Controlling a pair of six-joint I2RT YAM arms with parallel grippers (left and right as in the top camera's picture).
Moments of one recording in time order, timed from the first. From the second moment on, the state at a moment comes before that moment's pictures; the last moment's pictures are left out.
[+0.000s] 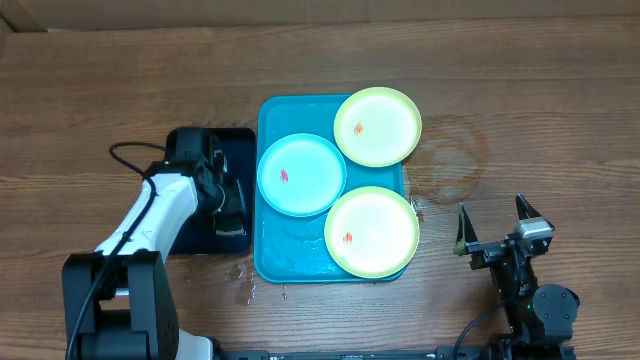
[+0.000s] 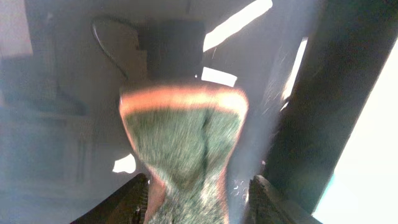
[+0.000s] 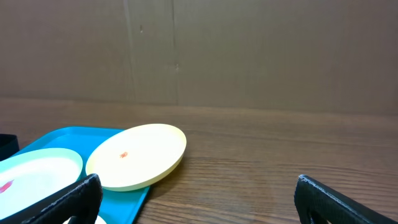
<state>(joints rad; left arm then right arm) 0.00 1.65 0.97 -0.72 0.09 -0.24 -0.02 0.01 0.02 -0.02 -0.18 0.02</state>
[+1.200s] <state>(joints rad) 0.02 1.66 1.09 -0.77 -0.04 -0.25 -0.02 0.01 0.02 -0.02 -0.18 0.02</state>
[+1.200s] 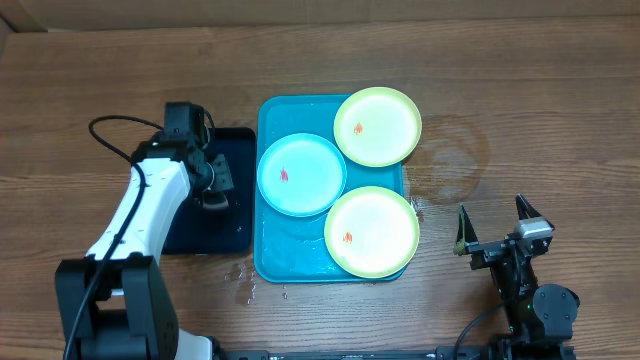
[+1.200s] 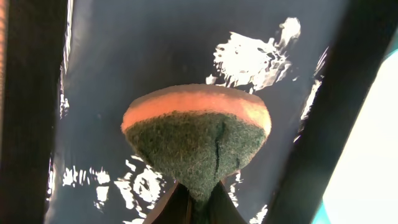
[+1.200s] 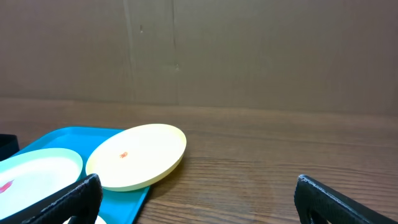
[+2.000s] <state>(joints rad) 0.02 1.69 1.30 -0.95 -0.05 -0.20 -0.02 0.01 0.02 -0.02 -0.18 0.02</state>
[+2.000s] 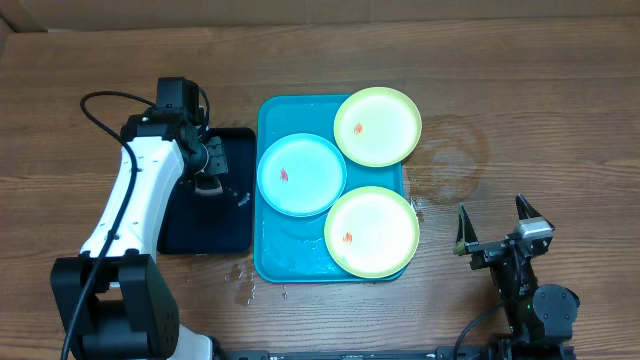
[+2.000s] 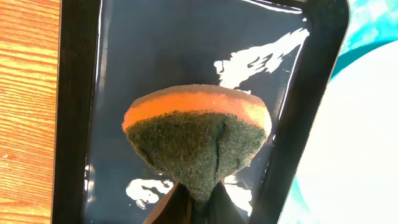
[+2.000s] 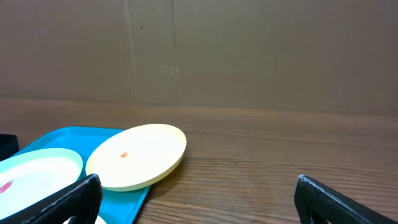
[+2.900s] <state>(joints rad) 0.02 1.69 1.20 -0.85 -0.05 -0.20 -0.02 0.01 0.02 -0.02 -0.18 0.02</state>
